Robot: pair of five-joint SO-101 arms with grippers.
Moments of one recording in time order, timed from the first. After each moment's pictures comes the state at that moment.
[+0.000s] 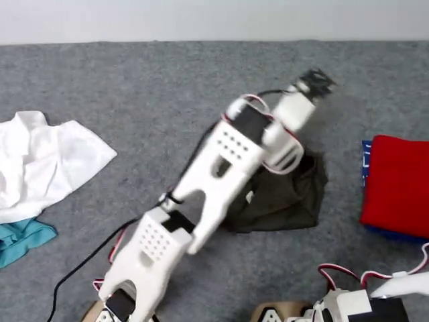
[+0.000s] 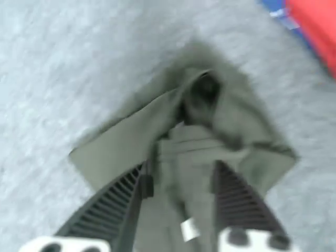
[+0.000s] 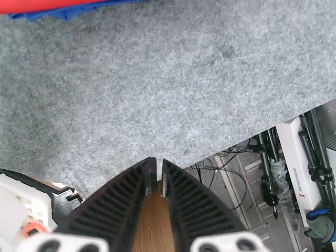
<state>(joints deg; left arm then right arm) 36.3 44.6 -62.7 99.4 1.0 77.9 -11.9 -6.0 100.3 57.5</state>
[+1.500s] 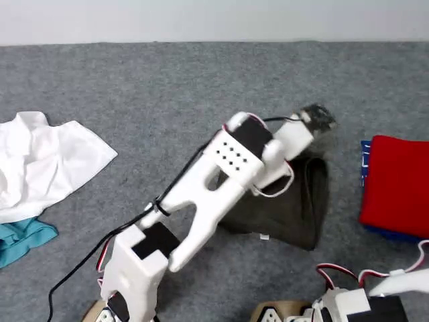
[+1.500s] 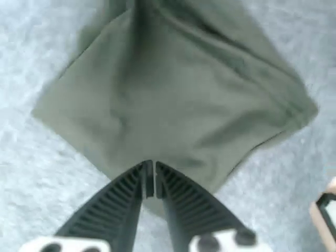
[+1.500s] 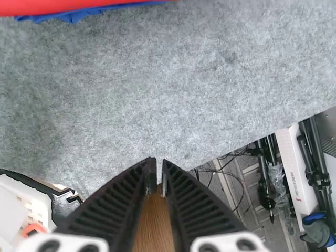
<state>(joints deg) 40.7 26.9 -32.1 99.1 -5.8 75.9 -11.9 -6.0 100.3 57.5</state>
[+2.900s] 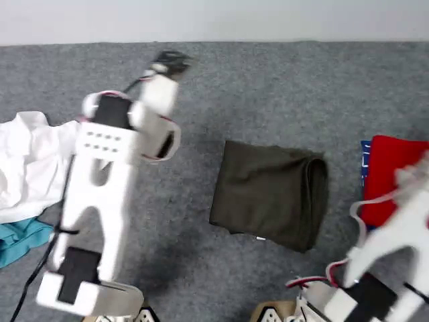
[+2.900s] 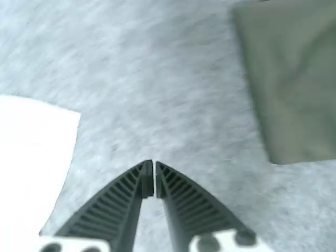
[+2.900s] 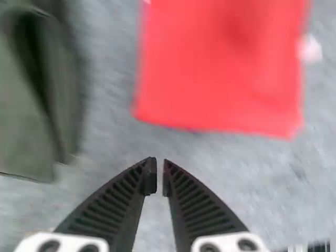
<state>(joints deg) 4.7 -3.7 -8.7 99.2 -5.8 31.6 -12.0 -6.0 100.5 27.8</state>
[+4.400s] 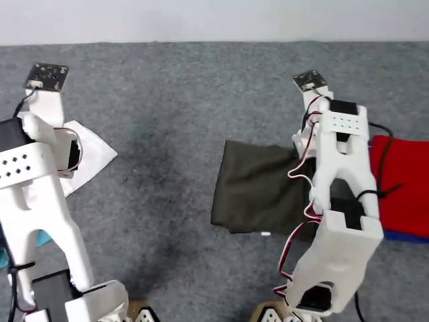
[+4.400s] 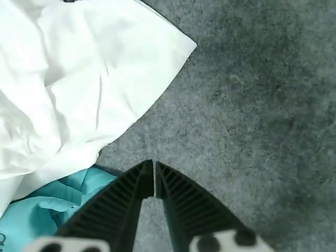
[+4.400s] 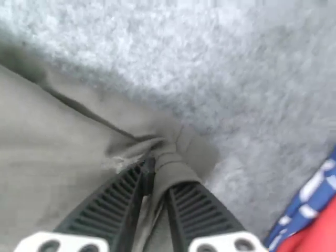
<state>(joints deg) -22.8 -10.8 -0.7 99.4 -13.6 6.9 25.1 -9.6 68.6 26.7</state>
